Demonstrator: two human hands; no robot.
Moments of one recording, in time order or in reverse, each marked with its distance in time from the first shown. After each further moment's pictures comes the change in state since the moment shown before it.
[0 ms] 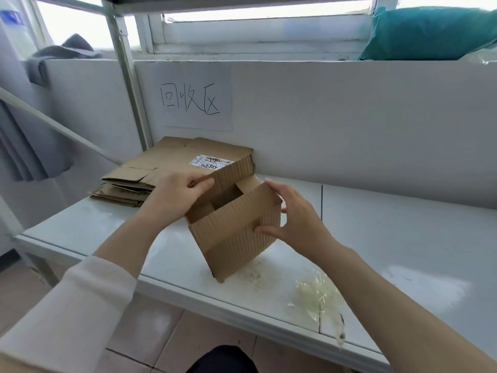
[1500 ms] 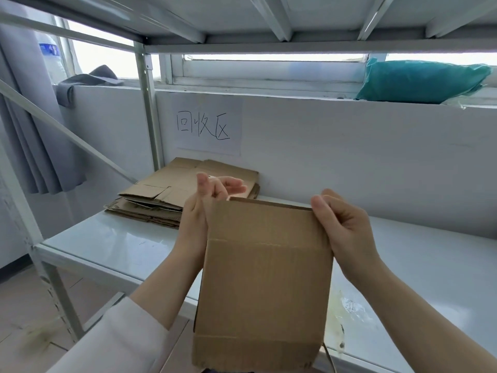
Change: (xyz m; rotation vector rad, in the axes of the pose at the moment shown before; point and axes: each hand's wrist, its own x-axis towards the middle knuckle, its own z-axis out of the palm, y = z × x) left_hand -0.045 0.044 0.005 -0.913 0.216 0.137; right_hand -0.035 -0.071 -0.053 0.497 0.349 -0.007
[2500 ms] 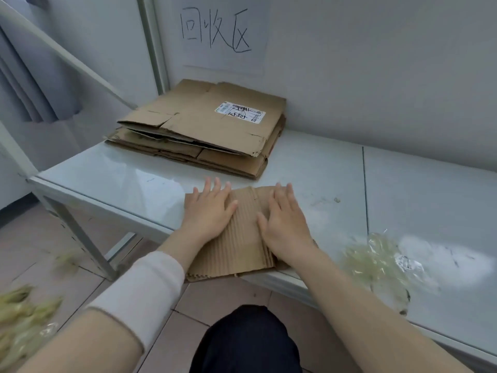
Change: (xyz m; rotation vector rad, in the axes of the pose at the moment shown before) left_hand 0.000 -0.180 -0.089 1.469 -0.423 -0.393; right_hand -0.035 0.152 0.127 -0.923 -0.566 0.397
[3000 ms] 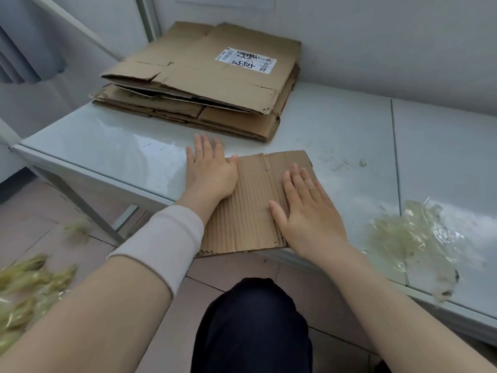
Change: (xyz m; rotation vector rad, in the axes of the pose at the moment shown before) left_hand 0.026 -0.002 0.007 0.063 -0.049 -0.198; right_hand -0.022 0.014 0.018 -0.149 -0.081 -0.026
